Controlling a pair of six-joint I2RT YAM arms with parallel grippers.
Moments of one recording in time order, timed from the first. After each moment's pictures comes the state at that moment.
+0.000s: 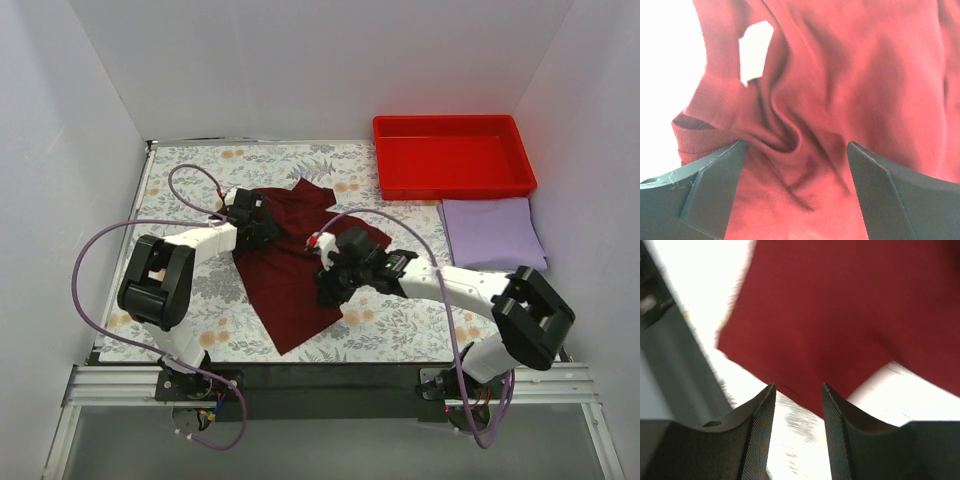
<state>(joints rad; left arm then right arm) -0.35 1.72 0.97 -0.20 -0.24 -0.69 0.97 1.51 0.90 -0.20 -0.39 0.13</state>
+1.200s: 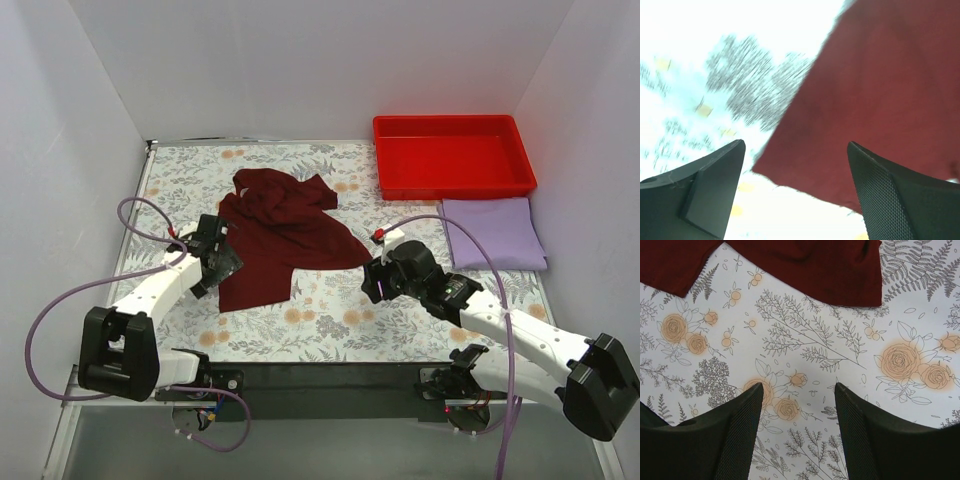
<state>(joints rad) -0.21 1.29 0.77 -0.67 -0.32 -0.85 0.79 1.01 0.58 -0.24 0.02 0.24</state>
